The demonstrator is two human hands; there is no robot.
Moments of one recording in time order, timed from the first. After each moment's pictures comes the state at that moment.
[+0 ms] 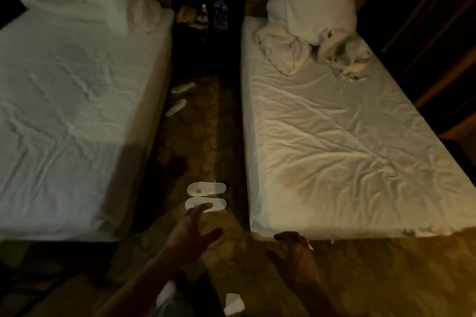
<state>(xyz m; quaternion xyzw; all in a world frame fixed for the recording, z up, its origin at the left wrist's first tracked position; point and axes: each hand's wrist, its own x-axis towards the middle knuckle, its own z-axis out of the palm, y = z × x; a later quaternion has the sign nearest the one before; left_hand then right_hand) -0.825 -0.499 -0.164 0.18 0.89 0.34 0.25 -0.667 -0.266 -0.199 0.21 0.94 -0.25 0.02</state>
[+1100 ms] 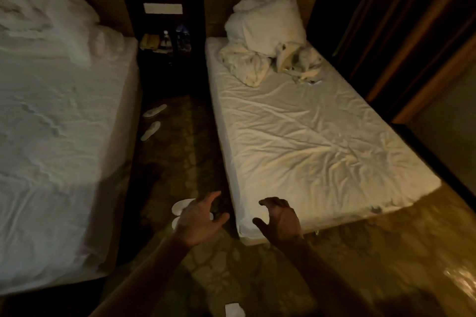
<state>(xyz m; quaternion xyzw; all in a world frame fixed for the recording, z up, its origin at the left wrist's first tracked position) -0.825 -0.437 -0.098 0.27 0.89 0.26 0.25 -0.693 -0.247 -0.123 0.25 0.95 -0.19 0.01</state>
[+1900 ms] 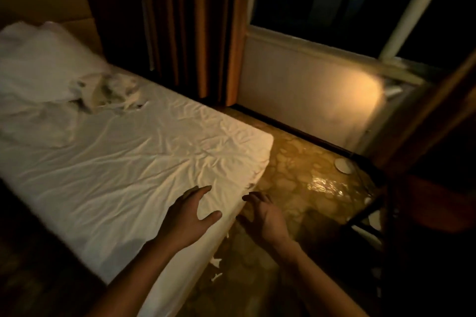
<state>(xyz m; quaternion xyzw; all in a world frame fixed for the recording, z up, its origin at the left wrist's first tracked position) -0.729 -0.104 -0.044 0.62 0.69 0.24 0.28 -0.514 -0.058 -0.070 0.56 0.80 -0.15 -0.14</state>
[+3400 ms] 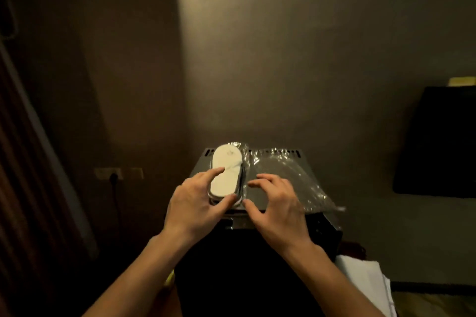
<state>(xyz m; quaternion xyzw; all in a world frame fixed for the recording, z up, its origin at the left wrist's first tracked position) 0.157 0.187 0.196 0.90 -0.24 0.22 0.27 0.099 0.009 0.171 0.90 -0.01 0.36 -0.26</state>
